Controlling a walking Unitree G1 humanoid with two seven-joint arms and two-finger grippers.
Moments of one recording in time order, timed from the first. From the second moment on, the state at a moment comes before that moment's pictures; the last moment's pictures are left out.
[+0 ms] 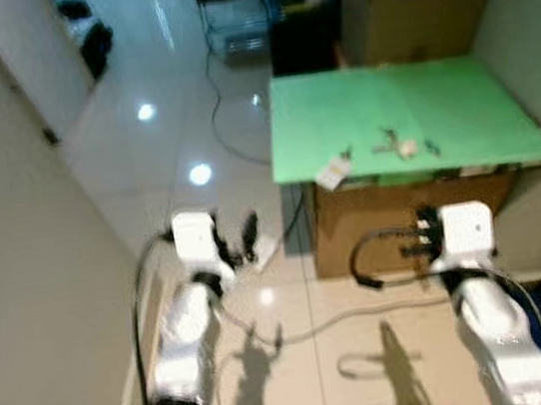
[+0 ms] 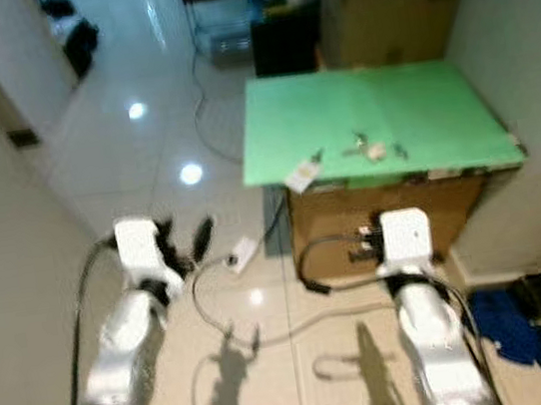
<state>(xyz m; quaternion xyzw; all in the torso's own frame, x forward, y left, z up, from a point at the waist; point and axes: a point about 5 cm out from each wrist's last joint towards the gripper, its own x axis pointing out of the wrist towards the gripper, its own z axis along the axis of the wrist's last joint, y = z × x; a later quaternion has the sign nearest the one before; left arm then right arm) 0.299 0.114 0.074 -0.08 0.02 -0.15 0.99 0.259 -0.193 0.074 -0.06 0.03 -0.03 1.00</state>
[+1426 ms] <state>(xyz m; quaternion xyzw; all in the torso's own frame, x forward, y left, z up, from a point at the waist) 0.311 0.132 0.079 -0.09 0.02 -0.07 0.99 0.266 -0.192 0.071 -0.05 0.04 -0.04 1.00</state>
